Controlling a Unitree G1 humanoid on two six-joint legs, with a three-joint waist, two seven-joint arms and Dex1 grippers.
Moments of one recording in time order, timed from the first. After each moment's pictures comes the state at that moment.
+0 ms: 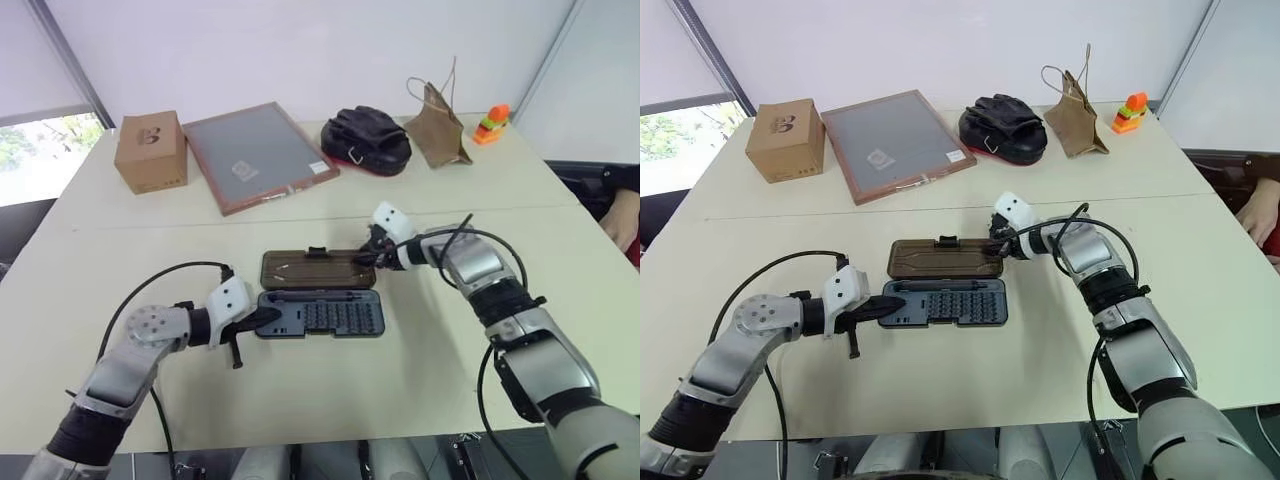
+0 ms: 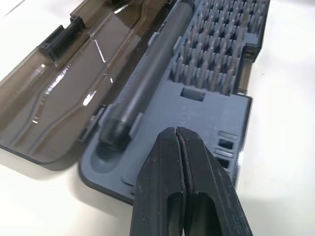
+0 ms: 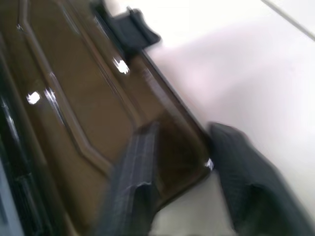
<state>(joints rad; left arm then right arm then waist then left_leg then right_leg) -0.11 0.66 -0.14 -0.21 -0.21 0.28 -0.97 -0.86 -0.48 0.32 0.56 0.07 0.50 0.94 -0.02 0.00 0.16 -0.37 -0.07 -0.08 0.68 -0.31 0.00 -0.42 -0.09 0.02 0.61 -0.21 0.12</state>
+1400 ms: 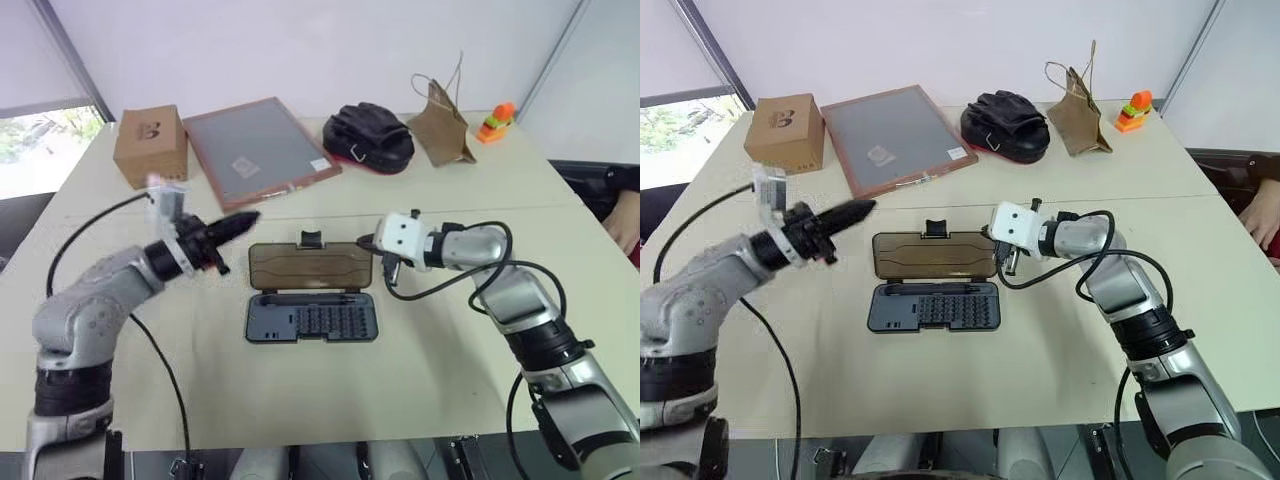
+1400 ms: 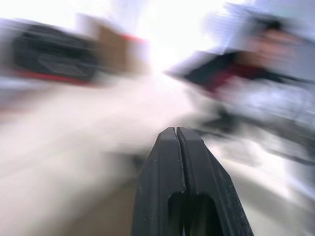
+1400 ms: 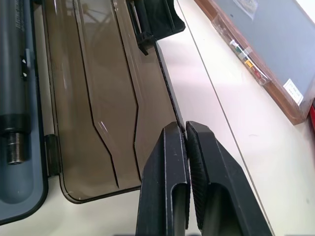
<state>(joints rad) -0.41 0.59 0.23 -0.09 -0.72 0.67 -0.63 -0.60 -0.61 0.26 0.00 -0.10 0.20 0.91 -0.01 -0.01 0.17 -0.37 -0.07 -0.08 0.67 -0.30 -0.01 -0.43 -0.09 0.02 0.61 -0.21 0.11</state>
